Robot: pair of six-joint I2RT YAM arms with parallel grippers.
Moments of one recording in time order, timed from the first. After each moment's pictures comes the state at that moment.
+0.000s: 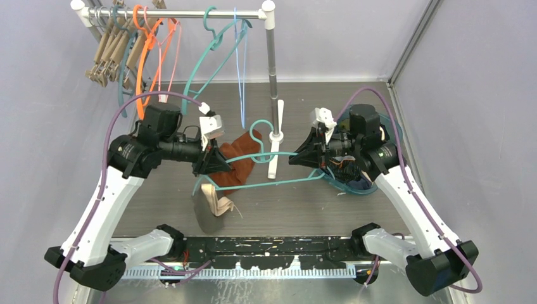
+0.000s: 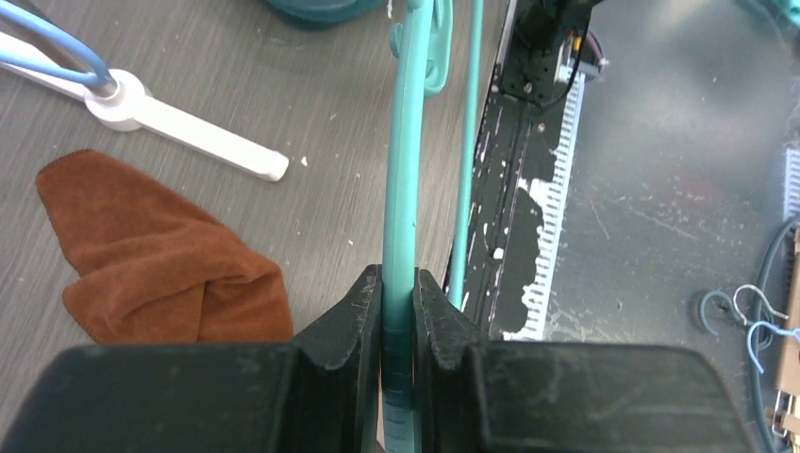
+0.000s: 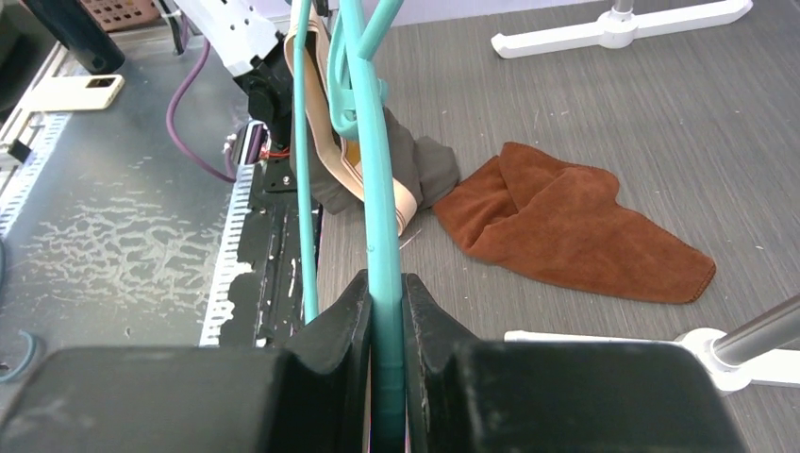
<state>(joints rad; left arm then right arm) -0.48 1.08 1.47 -1.14 0.79 0.38 0.36 1.05 1.09 -0.47 -1.17 -0.31</state>
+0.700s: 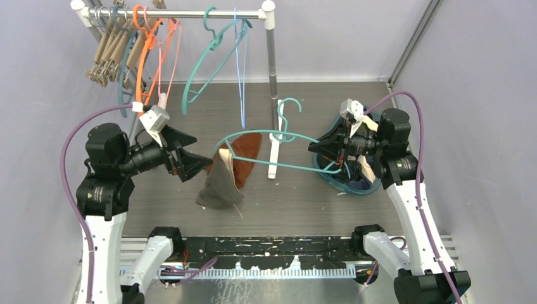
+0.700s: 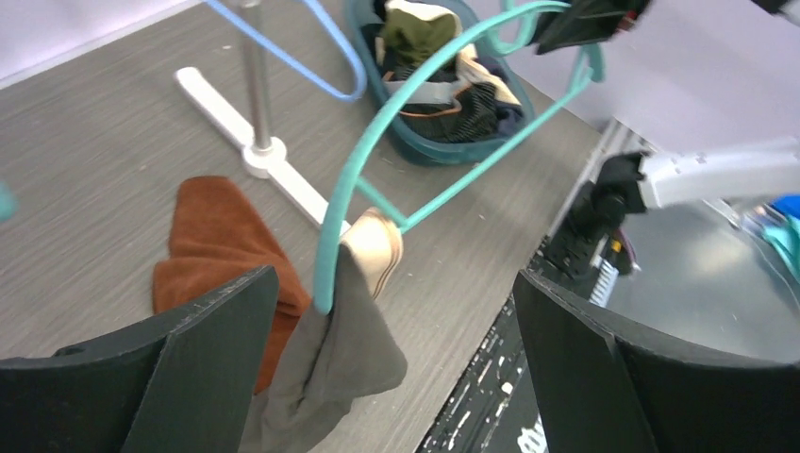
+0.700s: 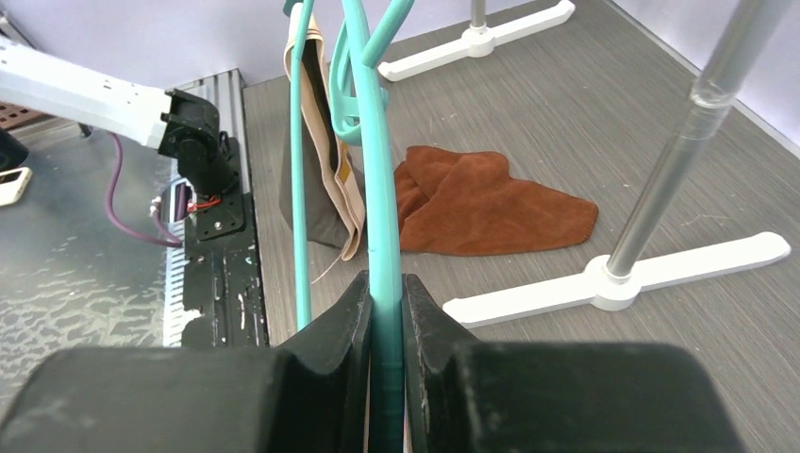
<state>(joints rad) -0.10 0.80 1.30 -0.80 0.92 0.01 0.10 0.91 1.00 -0.33 -1.19 -0.12</state>
